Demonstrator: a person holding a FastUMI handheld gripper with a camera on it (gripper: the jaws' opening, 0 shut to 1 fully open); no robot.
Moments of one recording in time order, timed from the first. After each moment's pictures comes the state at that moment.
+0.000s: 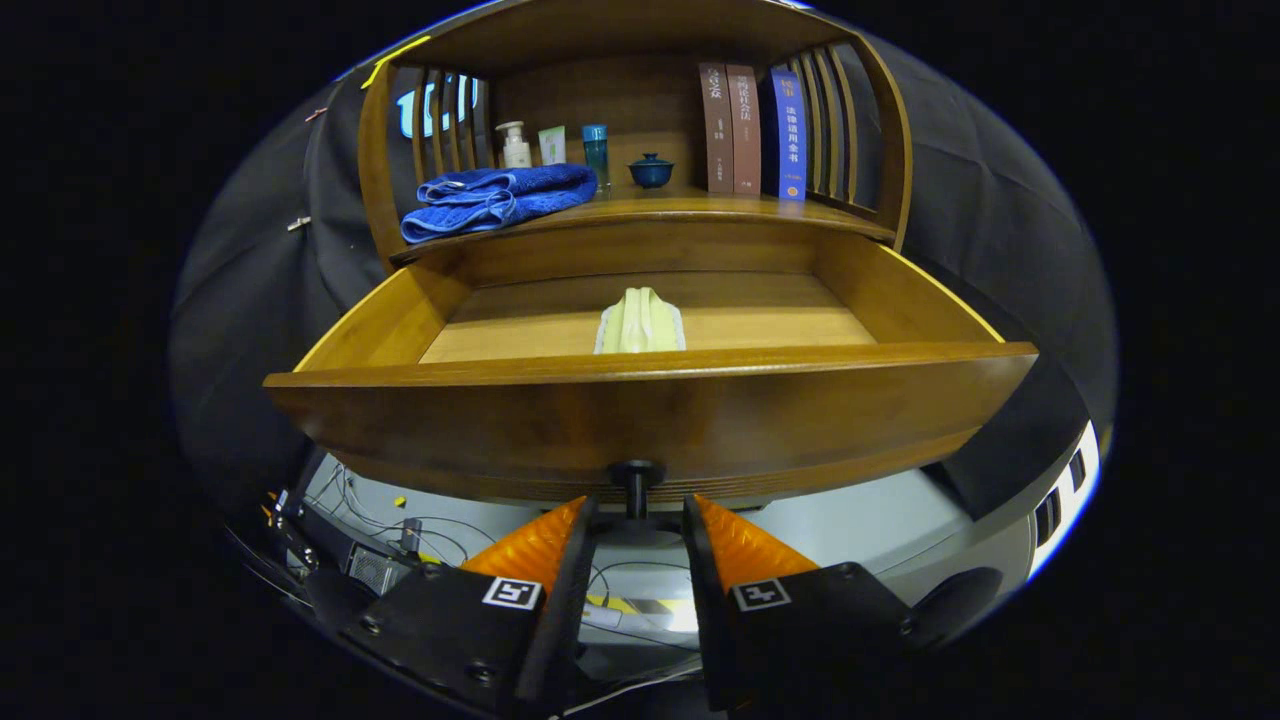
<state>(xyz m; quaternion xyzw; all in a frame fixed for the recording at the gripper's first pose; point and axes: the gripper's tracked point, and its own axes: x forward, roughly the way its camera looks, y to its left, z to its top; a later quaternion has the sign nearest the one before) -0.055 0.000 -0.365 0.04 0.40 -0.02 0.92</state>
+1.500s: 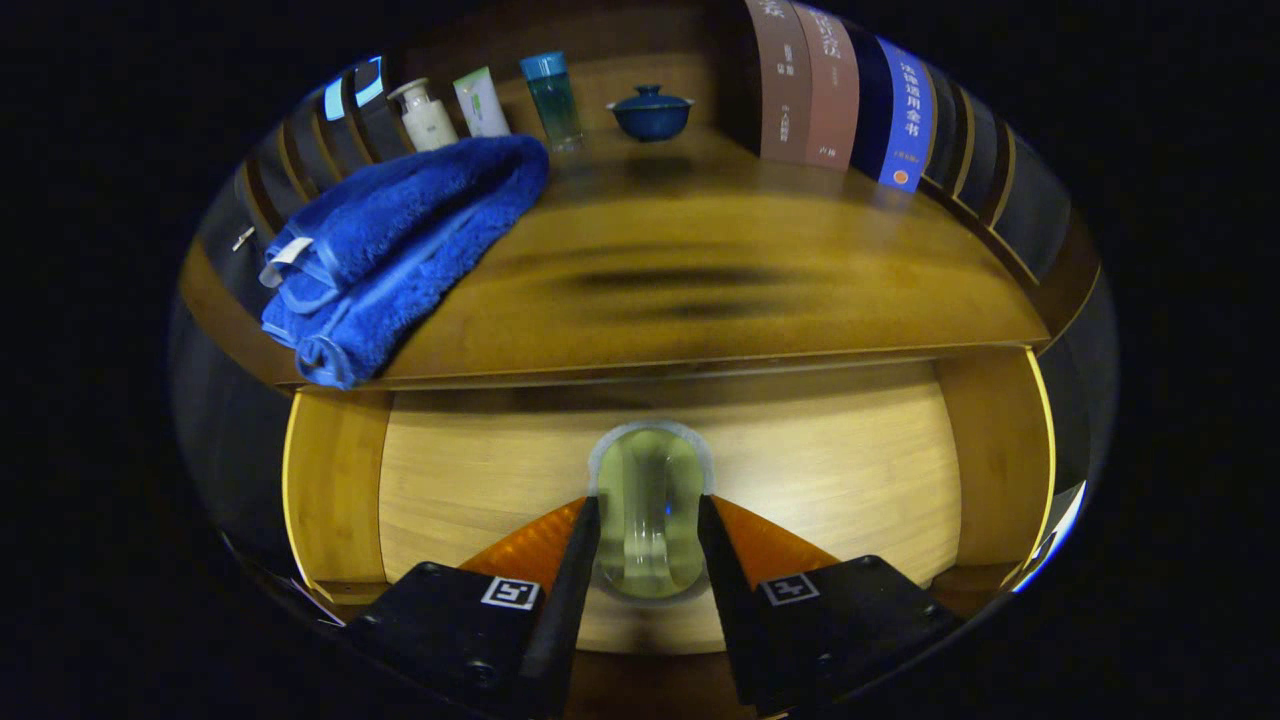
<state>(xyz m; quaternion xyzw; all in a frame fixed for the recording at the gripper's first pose) 0.122 0.005 -0.383 0.05 0.56 -0.01 0.83</state>
